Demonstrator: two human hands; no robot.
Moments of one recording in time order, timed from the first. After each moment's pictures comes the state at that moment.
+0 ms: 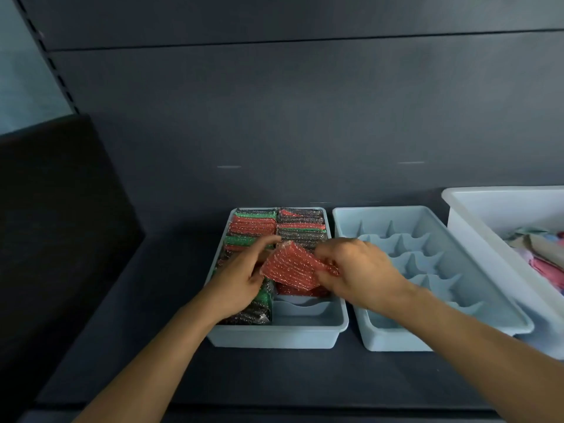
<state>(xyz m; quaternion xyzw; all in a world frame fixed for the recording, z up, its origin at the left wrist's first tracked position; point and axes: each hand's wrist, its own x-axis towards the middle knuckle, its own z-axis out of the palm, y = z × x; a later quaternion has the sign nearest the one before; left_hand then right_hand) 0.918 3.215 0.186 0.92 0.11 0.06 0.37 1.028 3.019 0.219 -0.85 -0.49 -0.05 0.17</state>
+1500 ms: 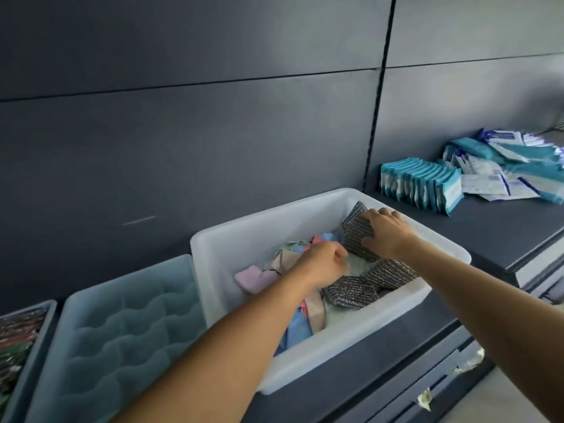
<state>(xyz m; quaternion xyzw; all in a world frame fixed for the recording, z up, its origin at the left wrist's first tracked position) 1.248 2.754 0.199 0.92 -0.13 -0.10 0.36 1.296 2.584 0.219 -1.00 -0.03 -0.02 0.06</state>
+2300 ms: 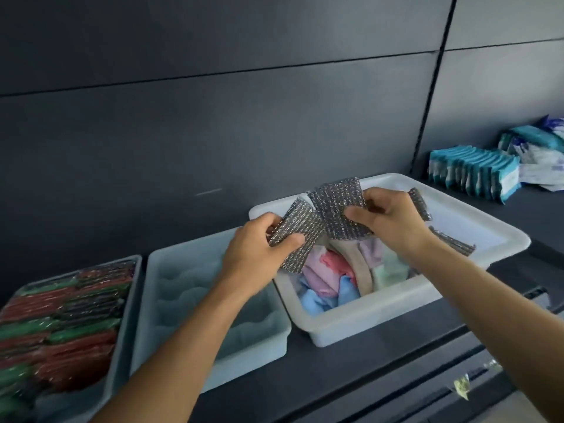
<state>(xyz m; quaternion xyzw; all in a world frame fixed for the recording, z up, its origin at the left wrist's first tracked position) 1.116 2.909 0.249 0.89 0.00 0.17 0.42 1.185 2.694 0.264 -0.81 -0.14 -0.08 0.57</state>
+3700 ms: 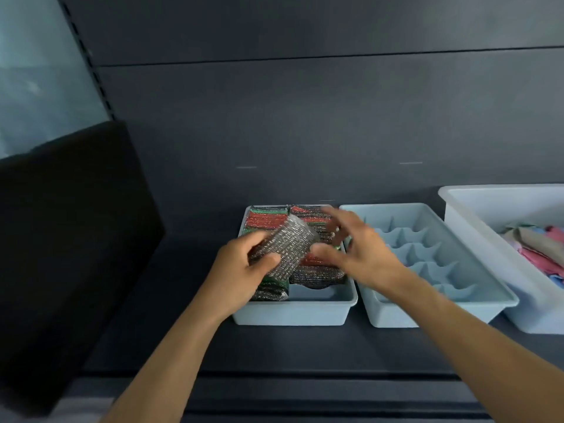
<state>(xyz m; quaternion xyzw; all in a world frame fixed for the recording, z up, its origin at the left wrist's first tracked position) 0.859 3.189 0.230 0.87 0.14 0.19 0.44 1.009 3.020 0.219 -0.79 -0.42 0.02 0.44</state>
